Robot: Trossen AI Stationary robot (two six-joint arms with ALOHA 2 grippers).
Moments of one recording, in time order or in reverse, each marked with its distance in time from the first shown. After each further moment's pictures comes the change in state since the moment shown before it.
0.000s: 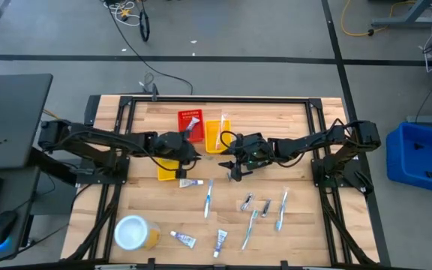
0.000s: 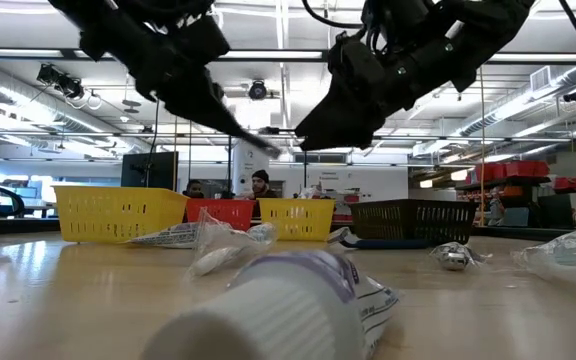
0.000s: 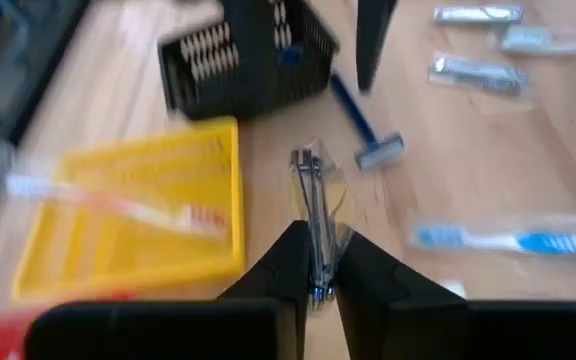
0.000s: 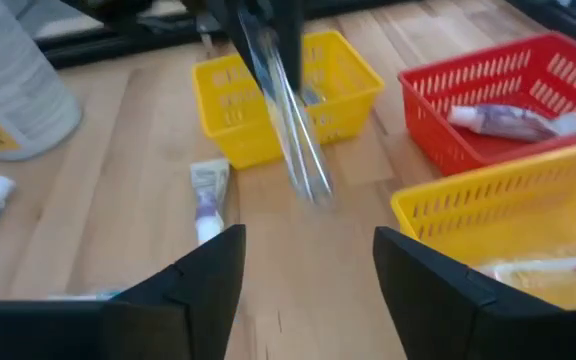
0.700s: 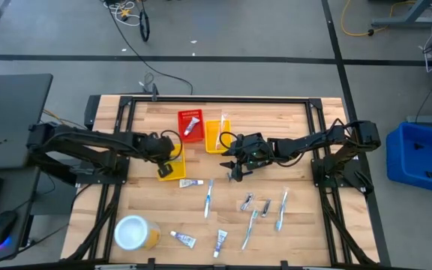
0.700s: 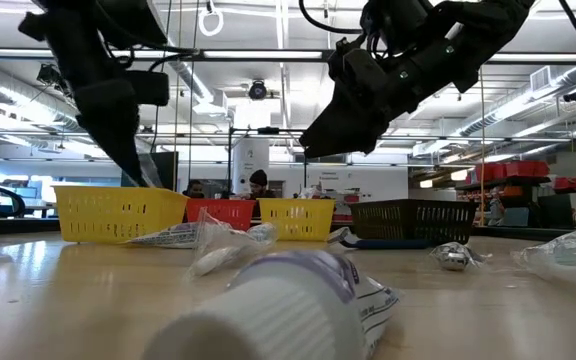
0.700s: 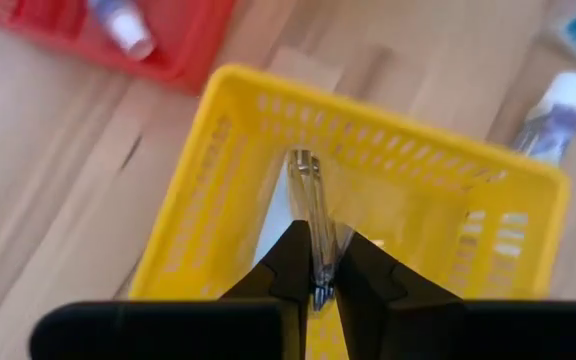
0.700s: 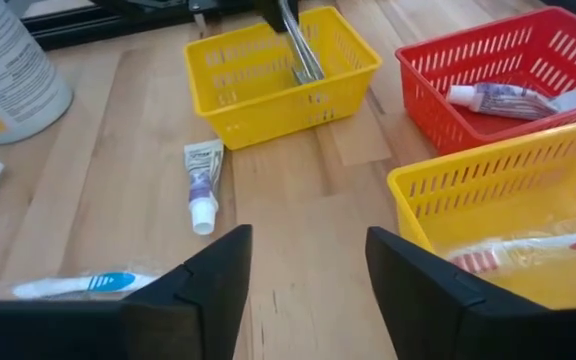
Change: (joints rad) left arm 0.000 -0.175 -0.057 -0.590 -0.158 -0.558; right arm 0.002 0.000 0.000 -0.041 0.001 0.003
